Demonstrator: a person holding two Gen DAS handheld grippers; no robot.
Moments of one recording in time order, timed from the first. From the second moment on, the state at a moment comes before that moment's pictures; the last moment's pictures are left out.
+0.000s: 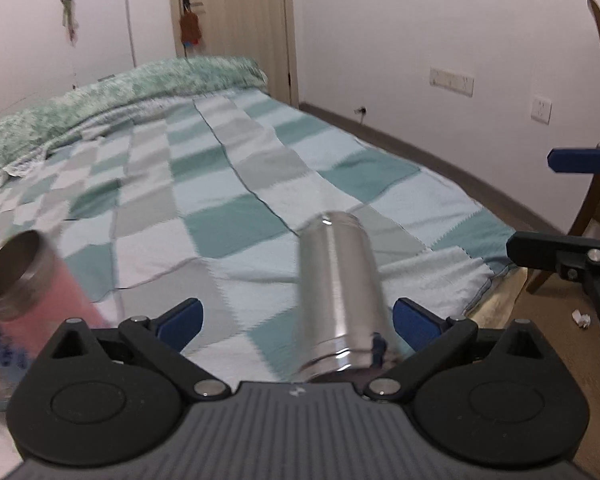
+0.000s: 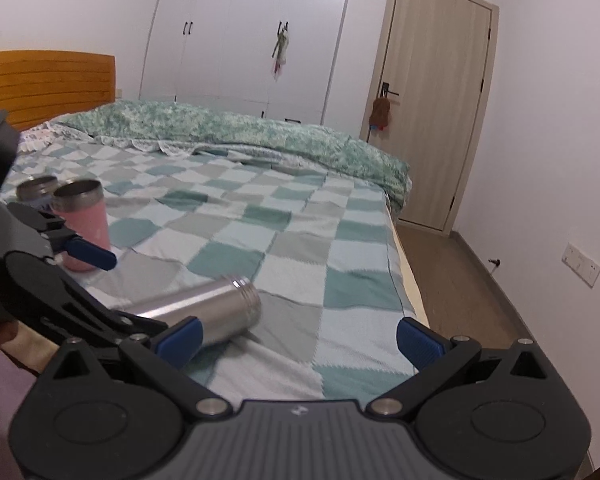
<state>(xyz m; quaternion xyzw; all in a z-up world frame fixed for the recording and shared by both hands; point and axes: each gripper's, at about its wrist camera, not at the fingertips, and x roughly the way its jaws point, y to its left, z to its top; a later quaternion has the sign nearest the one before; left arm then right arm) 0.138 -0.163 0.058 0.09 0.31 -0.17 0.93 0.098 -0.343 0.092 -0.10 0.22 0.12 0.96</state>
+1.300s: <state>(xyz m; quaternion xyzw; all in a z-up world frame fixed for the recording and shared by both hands) 0.158 0.012 0.037 0.05 0.30 -0.19 0.93 0.211 -0.209 0.055 0.01 0.44 -0.02 0.90</state>
